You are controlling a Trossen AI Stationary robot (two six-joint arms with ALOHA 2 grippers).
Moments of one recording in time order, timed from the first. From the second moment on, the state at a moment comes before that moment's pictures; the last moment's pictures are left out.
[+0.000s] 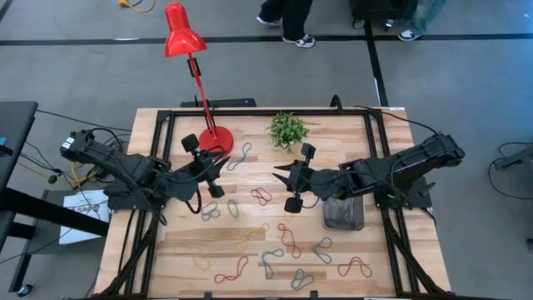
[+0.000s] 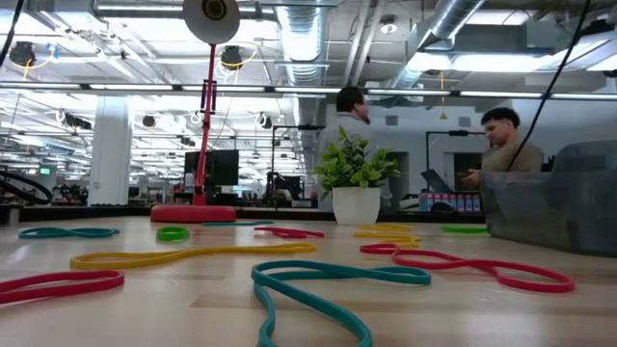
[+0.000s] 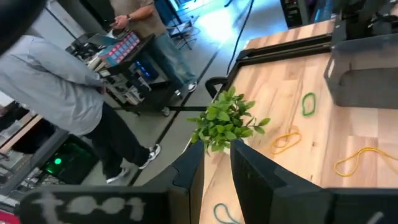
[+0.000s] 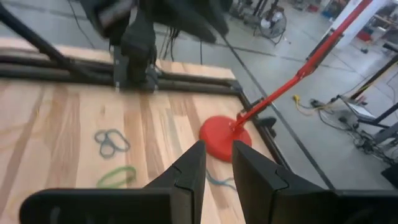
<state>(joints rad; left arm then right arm) -0.39 1.16 1.15 -0.56 -1.01 -0.01 0.34 1.49 1.37 -0.35 0.66 -0.06</state>
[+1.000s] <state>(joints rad) -0.35 1.16 1.15 -0.56 -0.97 -0.04 0.28 1.50 1.36 -0.38 0.63 -0.10</state>
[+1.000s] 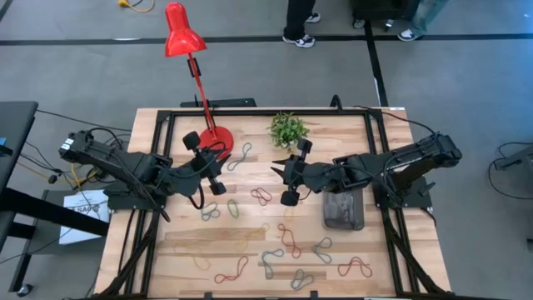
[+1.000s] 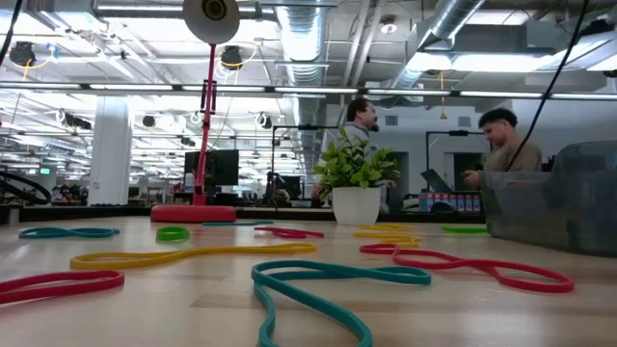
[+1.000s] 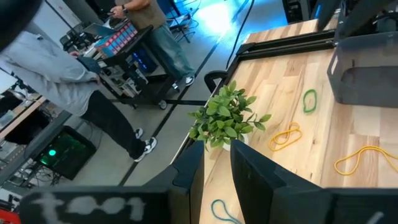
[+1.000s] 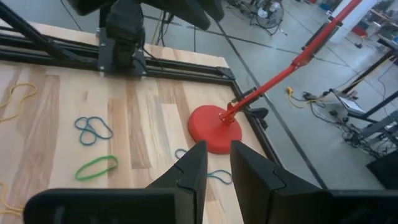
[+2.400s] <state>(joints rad) 0.02 1.26 1.19 -0.81 -0.19 -0.30 -0.19 1.81 1.36 -1.20 0.05 0.23</state>
